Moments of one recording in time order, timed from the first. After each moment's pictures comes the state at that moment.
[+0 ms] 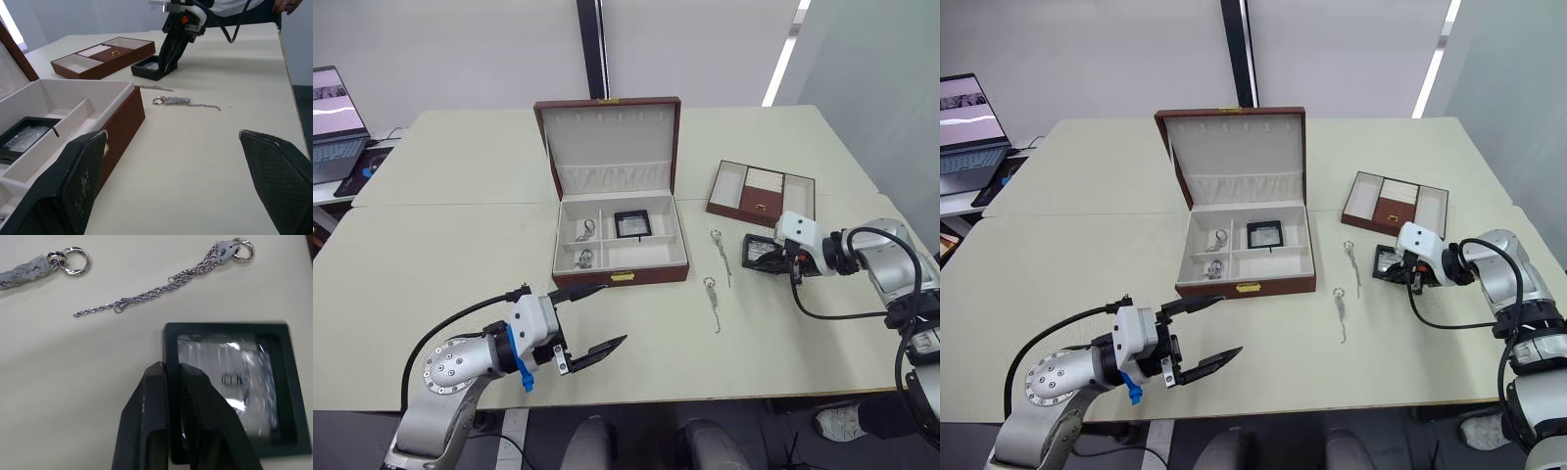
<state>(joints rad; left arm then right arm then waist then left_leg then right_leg) 0.11 0.58 0.04 -0.38 -0.39 -0.01 -0.99 -0.73 -0.81 0.26 0.53 0.01 0.18 1.26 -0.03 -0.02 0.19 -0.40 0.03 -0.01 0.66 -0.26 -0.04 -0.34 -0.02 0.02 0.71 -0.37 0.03</state>
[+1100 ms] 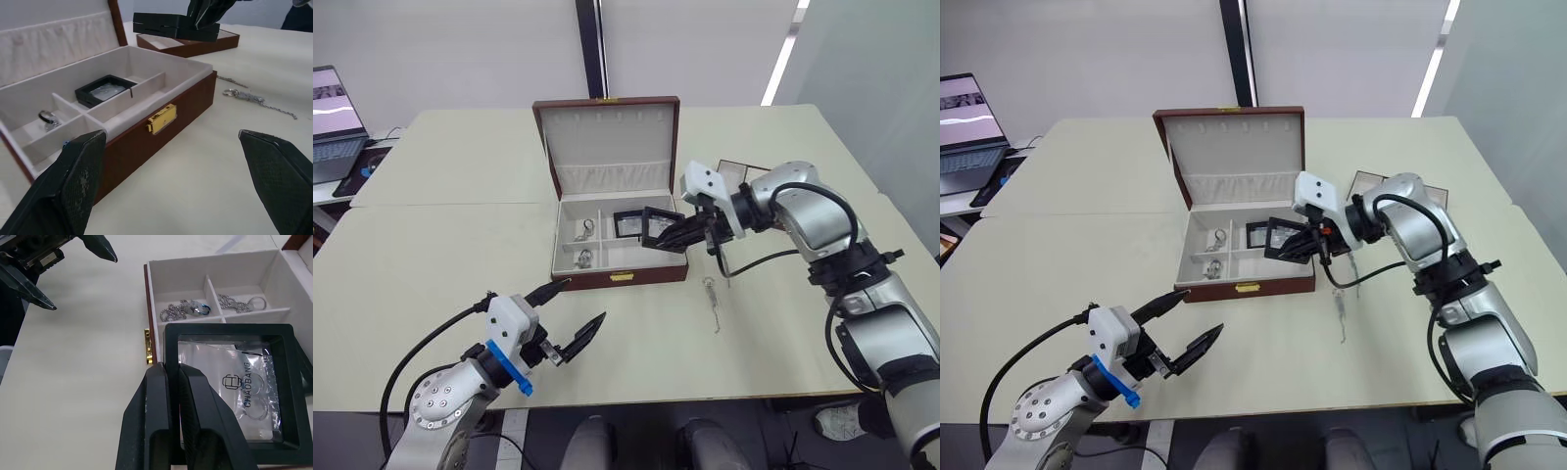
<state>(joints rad) 0.33 0.48 0.14 -0.54 -0.39 0.10 -0.65 -1.08 -0.48 0.40 0.28 0.14 0.60 1.36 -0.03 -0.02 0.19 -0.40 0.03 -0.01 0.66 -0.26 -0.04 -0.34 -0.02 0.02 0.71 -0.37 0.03</state>
